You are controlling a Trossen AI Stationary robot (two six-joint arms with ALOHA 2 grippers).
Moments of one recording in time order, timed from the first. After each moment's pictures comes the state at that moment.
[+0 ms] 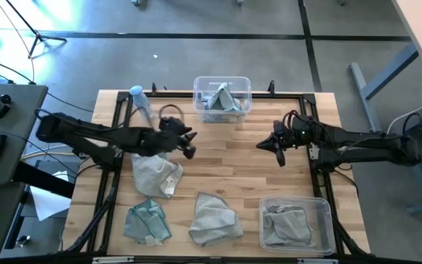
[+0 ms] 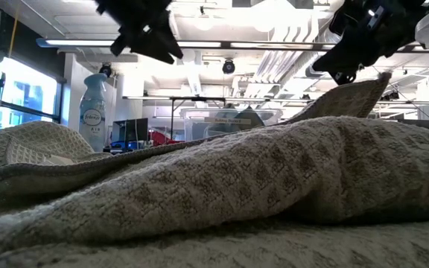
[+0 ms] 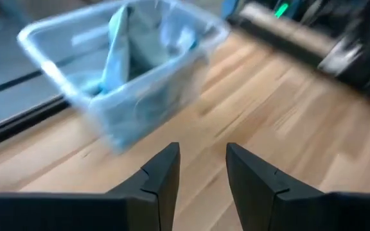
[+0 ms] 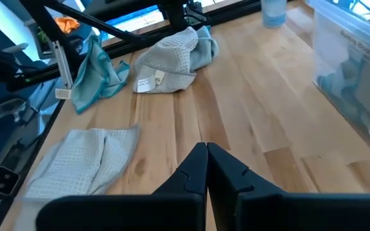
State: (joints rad) left arm -0.10 1.31 0.98 -0.35 -0.68 -0.59; right arm -0.23 0.77 0.49 -0.14 -0.27 0.18
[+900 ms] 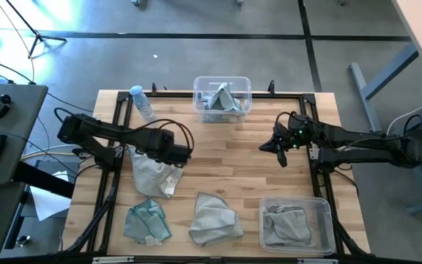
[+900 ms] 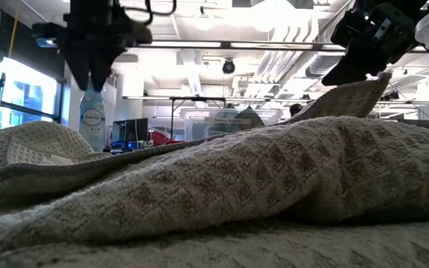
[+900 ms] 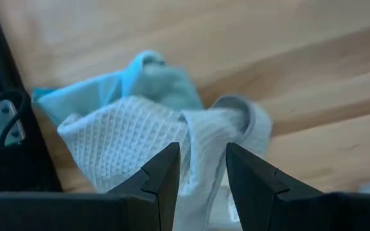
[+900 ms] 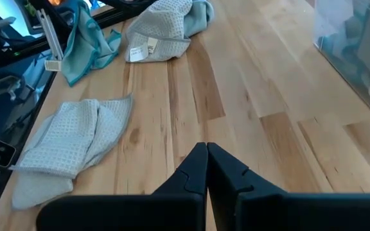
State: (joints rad) left arm -0.14 1.59 1.33 -1.39 -0.23 -1.41; right arm -0.27 0.77 0.49 -0.26 -0.31 0.15
